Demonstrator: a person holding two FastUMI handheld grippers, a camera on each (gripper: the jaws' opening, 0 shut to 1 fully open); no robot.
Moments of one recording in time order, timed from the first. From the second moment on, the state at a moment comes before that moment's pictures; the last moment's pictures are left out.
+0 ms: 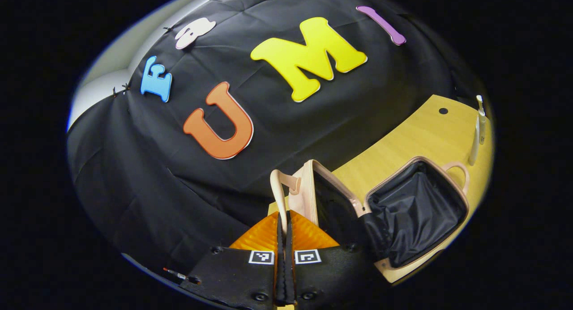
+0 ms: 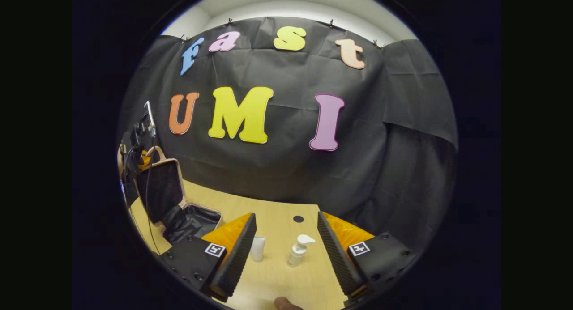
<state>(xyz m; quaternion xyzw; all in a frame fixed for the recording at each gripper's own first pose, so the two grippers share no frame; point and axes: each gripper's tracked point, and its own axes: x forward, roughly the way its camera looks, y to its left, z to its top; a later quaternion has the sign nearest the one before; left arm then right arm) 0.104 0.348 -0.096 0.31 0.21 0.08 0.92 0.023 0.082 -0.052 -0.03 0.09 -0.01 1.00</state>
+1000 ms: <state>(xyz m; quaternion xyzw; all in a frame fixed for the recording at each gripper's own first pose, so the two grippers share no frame) 0.094 0.511 -0.310 0.18 0.36 0.05 0.91 0.020 0.110 -0.076 -0.04 0.14 -0.07 0.99</state>
